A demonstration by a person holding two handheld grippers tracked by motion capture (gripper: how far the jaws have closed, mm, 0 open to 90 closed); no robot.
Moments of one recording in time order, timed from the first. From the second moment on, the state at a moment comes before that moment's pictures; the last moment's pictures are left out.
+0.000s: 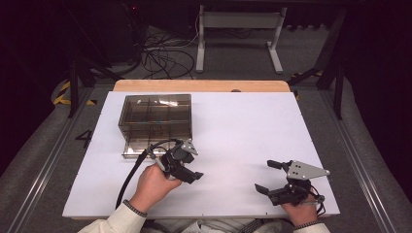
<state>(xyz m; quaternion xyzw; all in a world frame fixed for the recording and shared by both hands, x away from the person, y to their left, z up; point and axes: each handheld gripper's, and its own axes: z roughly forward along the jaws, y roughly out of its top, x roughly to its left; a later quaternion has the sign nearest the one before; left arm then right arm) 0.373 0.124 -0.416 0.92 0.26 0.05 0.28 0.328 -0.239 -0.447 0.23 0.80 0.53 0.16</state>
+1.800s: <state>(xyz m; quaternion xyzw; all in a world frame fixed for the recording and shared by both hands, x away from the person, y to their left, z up) 0.377 0.106 -0.443 0.94 0.25 0.05 0.22 0.328 -0.241 -0.448 0.23 0.80 0.53 0.15</state>
